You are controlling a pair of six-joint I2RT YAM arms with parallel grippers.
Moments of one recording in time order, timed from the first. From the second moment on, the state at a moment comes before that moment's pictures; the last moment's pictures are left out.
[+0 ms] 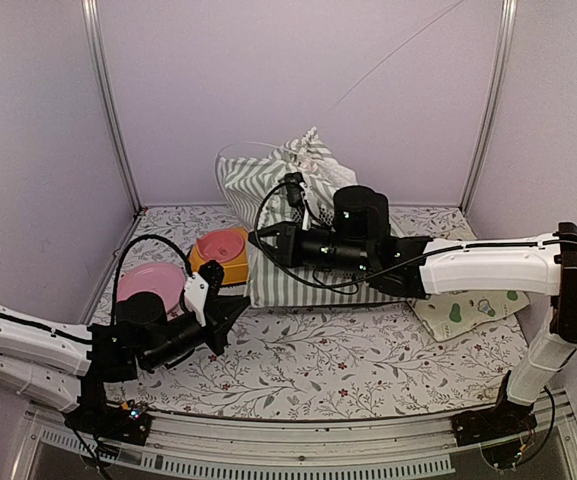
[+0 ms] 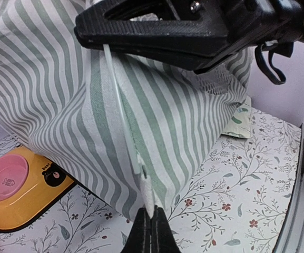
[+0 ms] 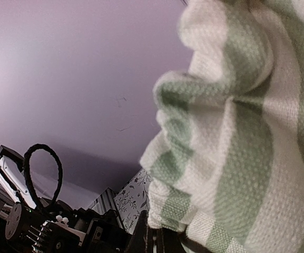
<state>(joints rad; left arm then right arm) -1.18 1.09 0.37 0.59 -0.38 -0.08 1.03 1.69 1.25 0.33 -0.12 0.64</state>
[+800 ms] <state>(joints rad) -1.18 1.09 0.37 0.59 -0.37 -0.08 1.03 1.68 1.23 0.33 -0.13 0.64</state>
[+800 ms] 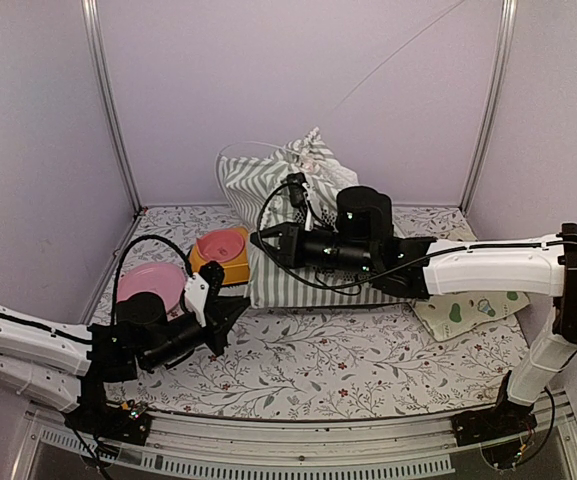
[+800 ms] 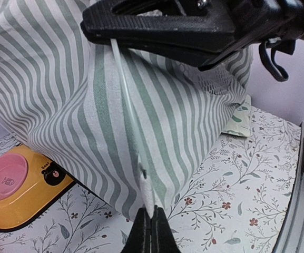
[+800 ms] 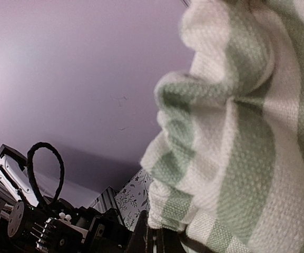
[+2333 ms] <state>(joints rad) -1.18 1.06 0.38 0.50 -0.32 -0.06 1.05 1.68 1.20 0.35 -0.11 0.64</state>
